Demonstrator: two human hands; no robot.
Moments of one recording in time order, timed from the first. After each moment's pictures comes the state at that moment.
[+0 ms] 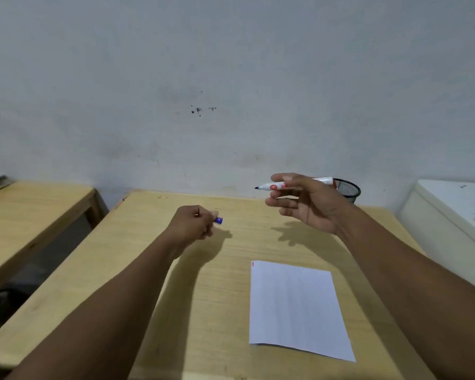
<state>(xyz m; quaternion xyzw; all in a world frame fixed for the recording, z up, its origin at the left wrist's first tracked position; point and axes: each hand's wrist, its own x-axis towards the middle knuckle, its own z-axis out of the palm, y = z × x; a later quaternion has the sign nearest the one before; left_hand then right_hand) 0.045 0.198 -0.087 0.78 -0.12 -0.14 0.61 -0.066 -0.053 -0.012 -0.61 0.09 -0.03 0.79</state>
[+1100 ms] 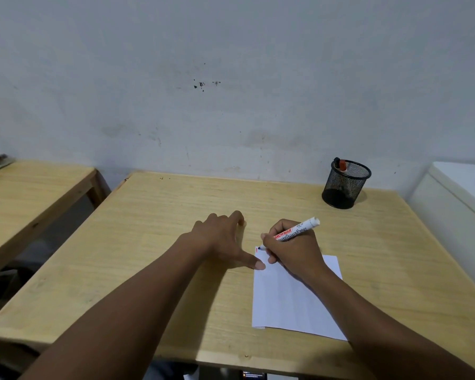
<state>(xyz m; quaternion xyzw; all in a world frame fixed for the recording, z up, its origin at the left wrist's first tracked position) 0.001 0.165 -0.104 0.93 -0.29 -0.18 0.10 -0.103 0.007 -0.134 -0.77 0.19 -0.15 0.60</state>
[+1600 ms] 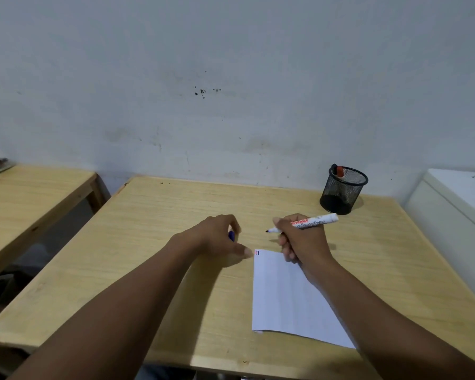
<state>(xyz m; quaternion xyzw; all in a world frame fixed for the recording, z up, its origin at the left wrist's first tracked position) 0.014 0.175 -0.098 0.91 -0.26 -0.22 0.22 -0.097 -0.007 -0.111 -0.66 0.25 -0.15 0.70</state>
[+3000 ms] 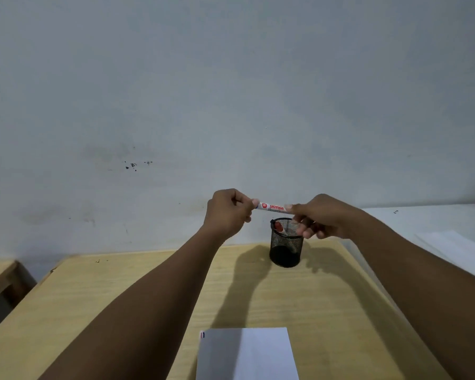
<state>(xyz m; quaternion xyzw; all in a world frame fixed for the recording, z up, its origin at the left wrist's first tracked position) 0.039 -0.005 0.012 0.75 -0.28 -0.05 0.59 -0.088 -0.188 0.043 -0.81 0.30 -0.04 0.51</state>
